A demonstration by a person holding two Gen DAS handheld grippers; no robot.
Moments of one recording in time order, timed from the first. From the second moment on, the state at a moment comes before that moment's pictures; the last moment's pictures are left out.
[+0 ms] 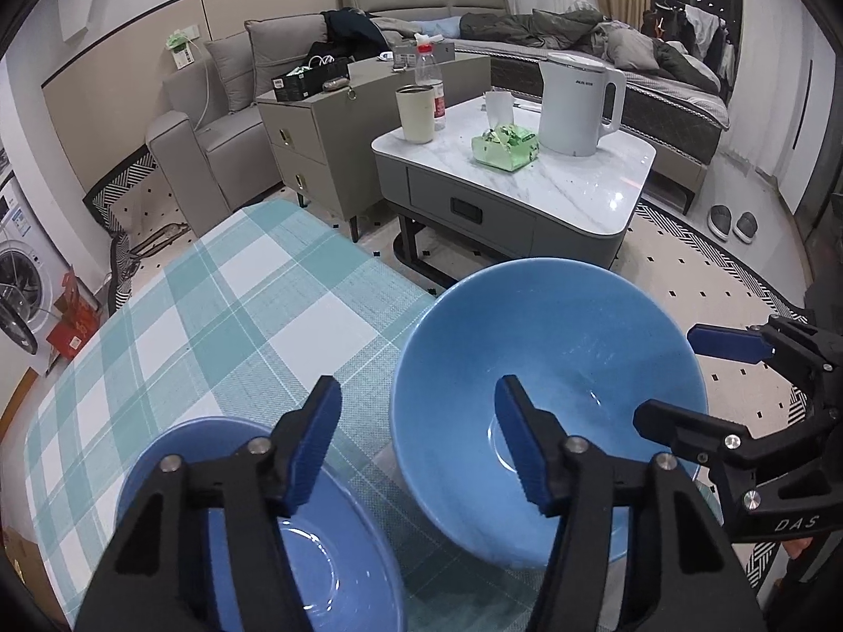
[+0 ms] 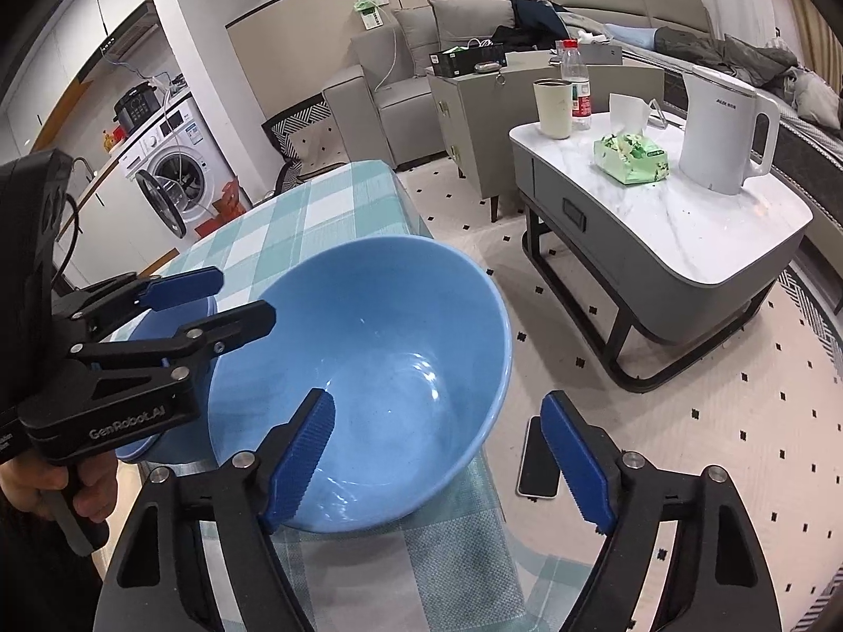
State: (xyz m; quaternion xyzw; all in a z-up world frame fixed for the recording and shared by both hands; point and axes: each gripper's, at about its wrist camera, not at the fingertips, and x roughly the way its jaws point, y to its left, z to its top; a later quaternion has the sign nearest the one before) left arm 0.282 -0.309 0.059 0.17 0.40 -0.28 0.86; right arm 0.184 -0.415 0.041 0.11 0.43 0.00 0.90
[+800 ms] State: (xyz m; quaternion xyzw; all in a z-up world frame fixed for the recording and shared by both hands) left arm 0.287 -0.315 0.041 0.18 0.43 -0.28 0.84; right arm 0.189 -0.410 0.027 0.08 0.45 0.00 0.89
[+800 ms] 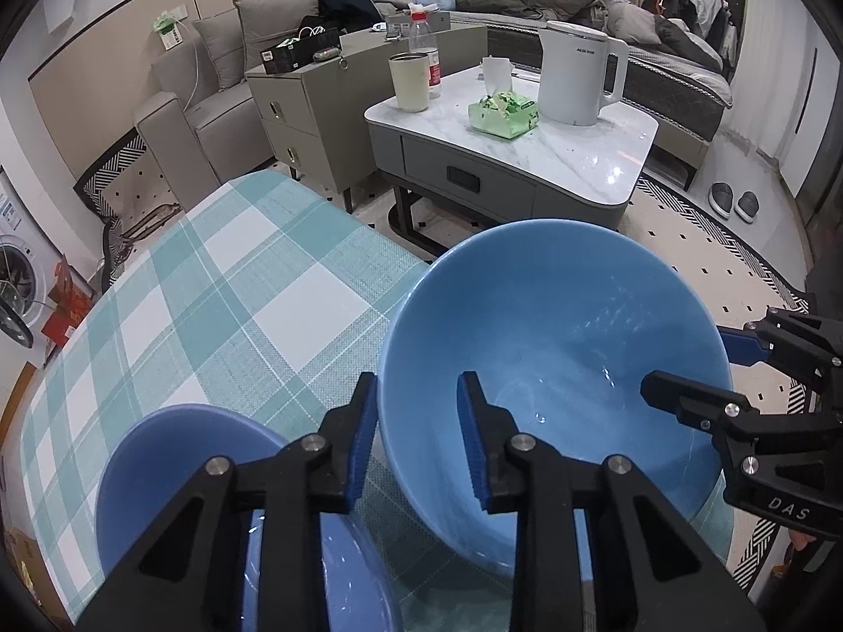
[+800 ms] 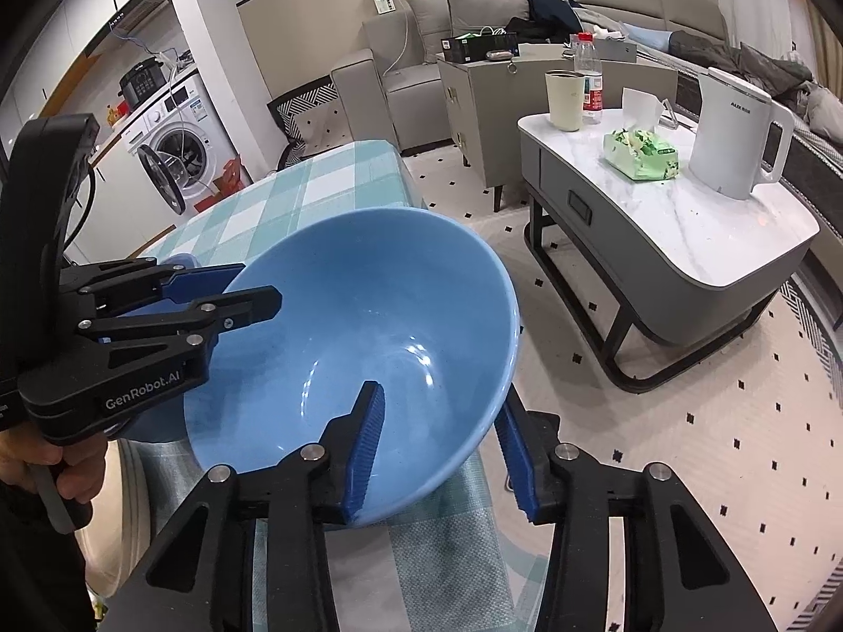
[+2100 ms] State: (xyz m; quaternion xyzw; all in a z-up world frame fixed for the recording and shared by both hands) left arm 0.270 -0.291 0.068 0.16 0.40 -0.26 0.86; right arm 0.179 -0.404 0.045 0.06 0.40 -0.01 0.91
